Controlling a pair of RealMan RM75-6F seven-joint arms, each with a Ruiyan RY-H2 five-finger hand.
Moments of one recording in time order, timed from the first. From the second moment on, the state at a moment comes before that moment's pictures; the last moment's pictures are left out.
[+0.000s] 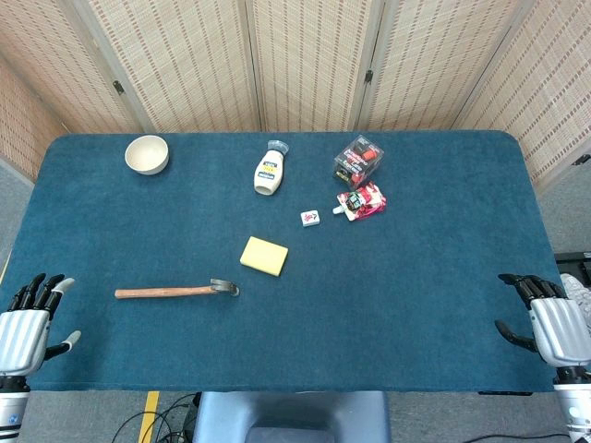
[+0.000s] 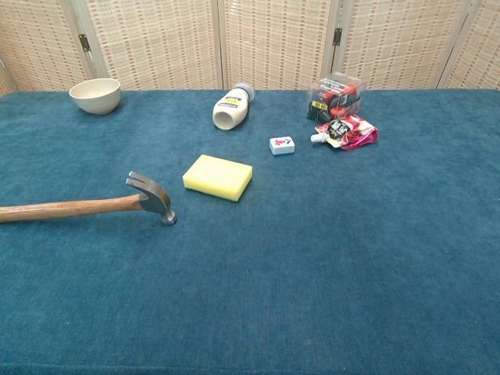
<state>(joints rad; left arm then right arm) -0.11 -1.16 -0.05 -1.62 1.48 1.50 0.22 0.07 -1.05 0.05 -1.69 -1.49 1.46 -0.01</state>
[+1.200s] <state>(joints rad) -0.31 -1.28 -0.11 -1.66 1.41 1.22 0.29 0.06 -1.00 0.07 -1.69 -1.50 1.50 0.04</state>
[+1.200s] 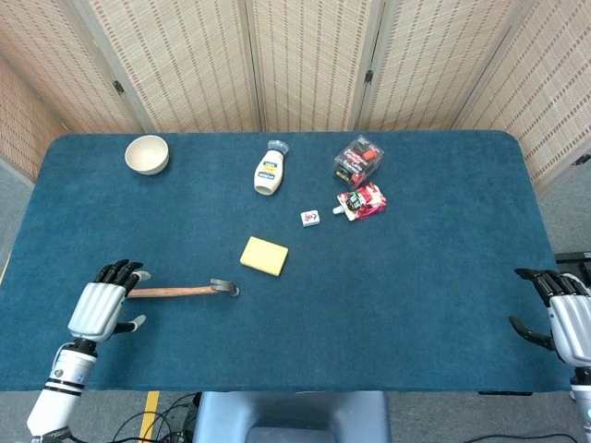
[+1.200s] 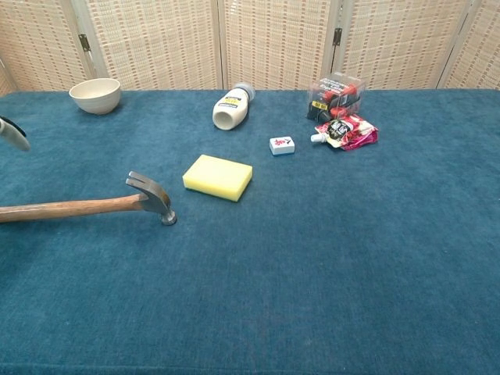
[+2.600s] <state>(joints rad) -0.52 -1.51 -0.16 -1.55 1.05 1.06 0.52 0.05 -1.01 0.06 -1.62 -1.51 1.50 0.12</state>
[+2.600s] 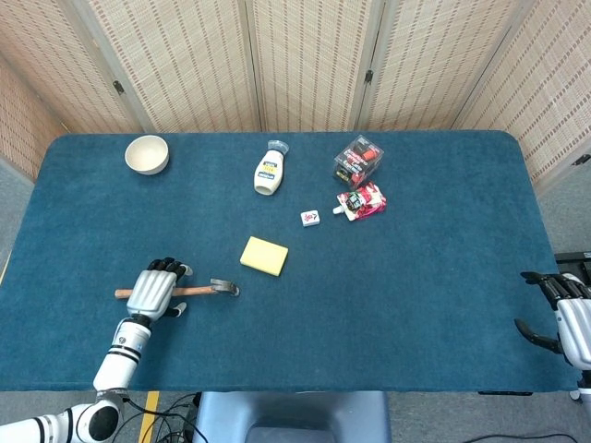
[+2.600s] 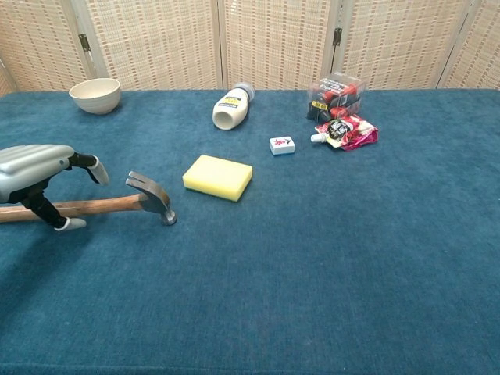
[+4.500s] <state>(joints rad) -0.57 -1.56 -0.11 -1.50 1.05 1.07 0.45 0.03 -1.01 0.06 -1.62 -1.51 1.50 0.14</state>
